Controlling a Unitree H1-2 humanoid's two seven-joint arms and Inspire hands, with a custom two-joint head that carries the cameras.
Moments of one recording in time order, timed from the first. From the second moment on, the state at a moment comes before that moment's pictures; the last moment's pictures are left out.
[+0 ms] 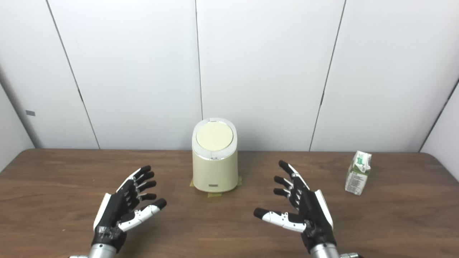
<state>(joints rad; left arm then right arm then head) -0.09 0.07 0.03 -0.07 0.04 -0.02 -0.01 -0.07 -0.06 0.00 -0.24 -0.07 0.15 0.04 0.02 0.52</state>
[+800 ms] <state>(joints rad) -0.10 0.01 0.02 -0.07 0.16 0.02 0.07 -0.08 -0.06 0.01 -0.22 -0.08 0.14 0.04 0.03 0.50</state>
